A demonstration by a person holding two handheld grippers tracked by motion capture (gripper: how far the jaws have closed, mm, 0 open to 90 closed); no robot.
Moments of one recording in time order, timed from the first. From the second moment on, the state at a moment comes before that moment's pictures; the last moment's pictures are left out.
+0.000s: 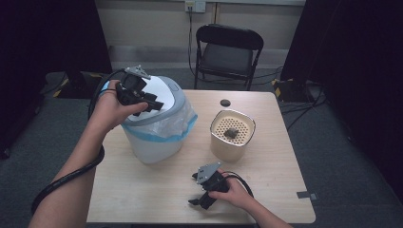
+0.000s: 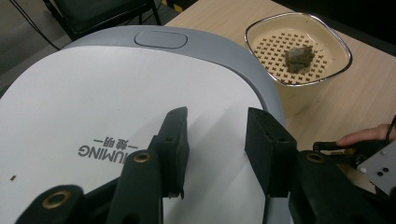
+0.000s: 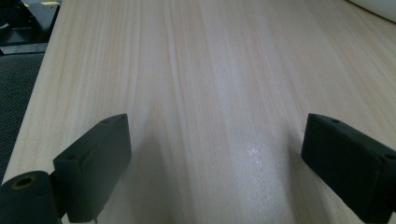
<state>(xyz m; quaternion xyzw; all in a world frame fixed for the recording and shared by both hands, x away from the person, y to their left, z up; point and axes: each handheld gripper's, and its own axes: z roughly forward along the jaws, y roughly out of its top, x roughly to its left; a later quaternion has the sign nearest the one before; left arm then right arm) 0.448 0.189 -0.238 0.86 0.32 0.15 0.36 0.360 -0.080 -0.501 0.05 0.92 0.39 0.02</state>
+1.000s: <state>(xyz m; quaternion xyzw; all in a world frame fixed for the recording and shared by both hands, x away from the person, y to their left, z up) 0.448 0.166 -0.244 0.85 0.33 0.10 0.40 0.360 -0.080 -0.502 0.05 0.92 0.39 0.02</state>
